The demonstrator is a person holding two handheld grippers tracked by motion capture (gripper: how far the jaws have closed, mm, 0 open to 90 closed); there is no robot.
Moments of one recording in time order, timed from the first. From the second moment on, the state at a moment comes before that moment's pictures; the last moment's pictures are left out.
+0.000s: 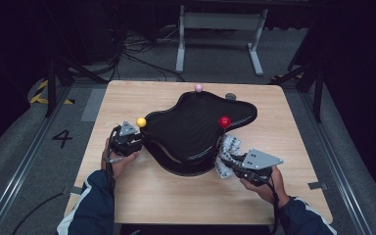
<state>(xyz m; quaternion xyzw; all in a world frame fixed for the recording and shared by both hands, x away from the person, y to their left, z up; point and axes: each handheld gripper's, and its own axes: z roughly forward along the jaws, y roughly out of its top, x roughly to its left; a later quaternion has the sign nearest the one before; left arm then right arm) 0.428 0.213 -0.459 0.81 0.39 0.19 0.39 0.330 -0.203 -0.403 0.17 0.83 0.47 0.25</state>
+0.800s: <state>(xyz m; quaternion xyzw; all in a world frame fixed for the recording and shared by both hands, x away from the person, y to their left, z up) 0.426 0.200 -0.459 0.83 0.36 0.16 0.40 0.364 -0.215 -0.443 0.22 0.84 0.43 0.25</state>
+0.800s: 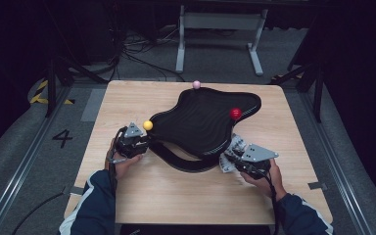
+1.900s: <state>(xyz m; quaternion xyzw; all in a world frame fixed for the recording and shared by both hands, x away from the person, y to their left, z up) 0.420 0.195 -0.459 0.84 0.33 0.15 0.40 0.375 -0.210 -0.411 0.22 0.80 0.48 0.30</state>
